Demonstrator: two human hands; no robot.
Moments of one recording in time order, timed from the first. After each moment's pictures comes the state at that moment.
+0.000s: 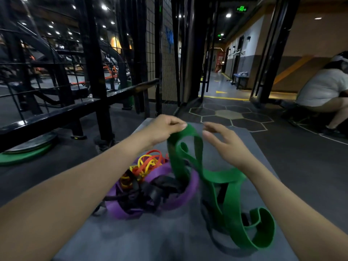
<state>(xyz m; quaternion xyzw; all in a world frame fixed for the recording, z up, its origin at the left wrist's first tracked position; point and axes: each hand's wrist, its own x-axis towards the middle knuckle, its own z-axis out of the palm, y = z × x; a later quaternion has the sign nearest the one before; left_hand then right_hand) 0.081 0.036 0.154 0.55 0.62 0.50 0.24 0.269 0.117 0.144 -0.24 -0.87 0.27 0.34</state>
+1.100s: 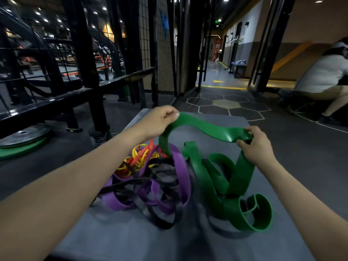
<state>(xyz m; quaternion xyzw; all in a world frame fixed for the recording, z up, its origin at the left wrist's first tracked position) 0.076 0.037 0.142 0.60 0.65 0.45 0.16 0.316 0.170 0.098 -0.47 -0.77 0.23 0.36</state>
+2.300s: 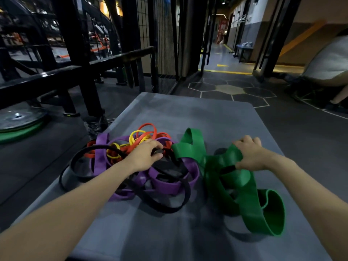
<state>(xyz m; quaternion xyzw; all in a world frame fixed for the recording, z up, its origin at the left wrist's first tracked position) 0.042 0.031 0.003 0.57 0.78 0.23 0.07 0.306 0.192 0.060 -0.41 -0.90 0.03 -0.10</state>
